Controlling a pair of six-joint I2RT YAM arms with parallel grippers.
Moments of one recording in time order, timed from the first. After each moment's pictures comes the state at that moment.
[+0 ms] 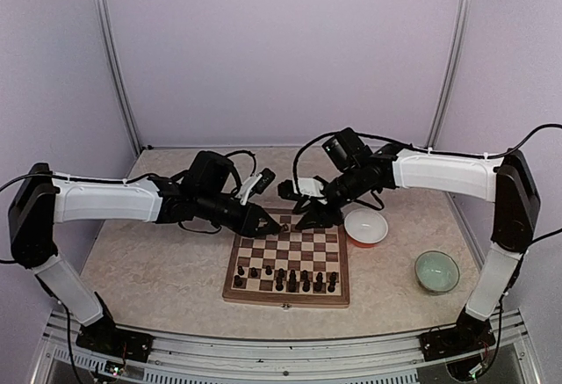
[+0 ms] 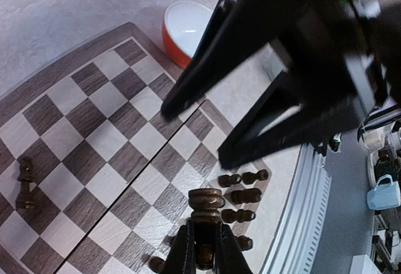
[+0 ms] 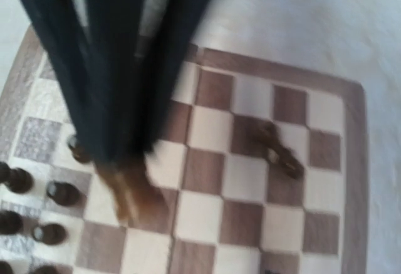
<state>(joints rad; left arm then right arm) -0.79 1.62 1.01 -0.06 0.50 -0.29 0.73 1.78 1.38 -0.52 -0.54 -0.81</state>
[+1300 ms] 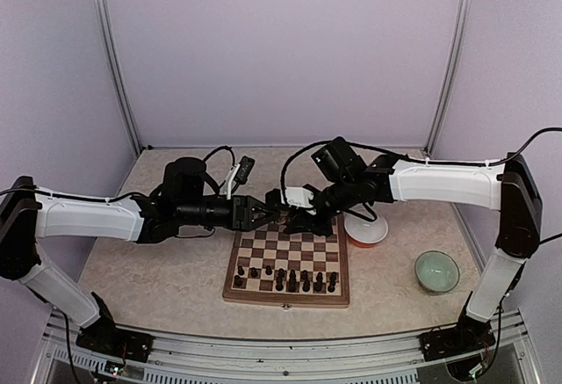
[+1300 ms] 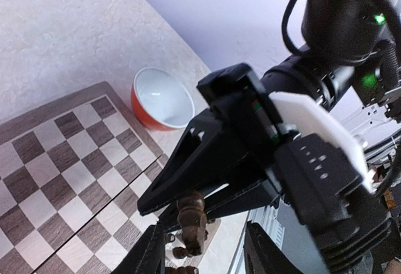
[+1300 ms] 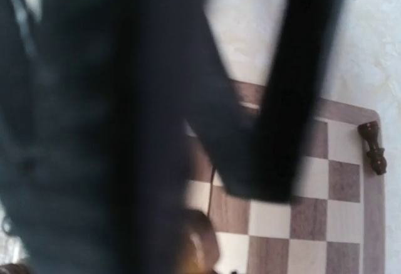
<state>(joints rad) -0.80 1.48 0.81 0.34 0.51 -0.58 0.87 1.75 1.33 -0.42 -0.41 -0.71</state>
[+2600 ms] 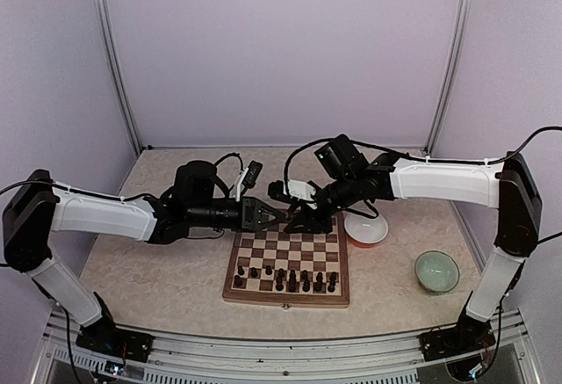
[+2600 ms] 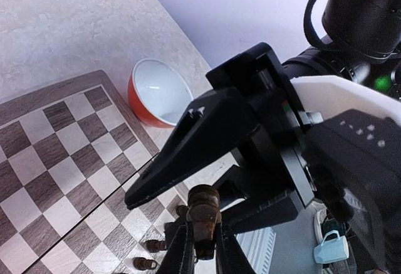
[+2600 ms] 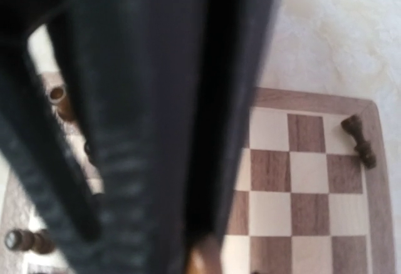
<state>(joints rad) -0.81 1.57 0.82 0.44 0.52 -0.68 0.83 1.76 1.33 -0.40 -0.46 -0.60</state>
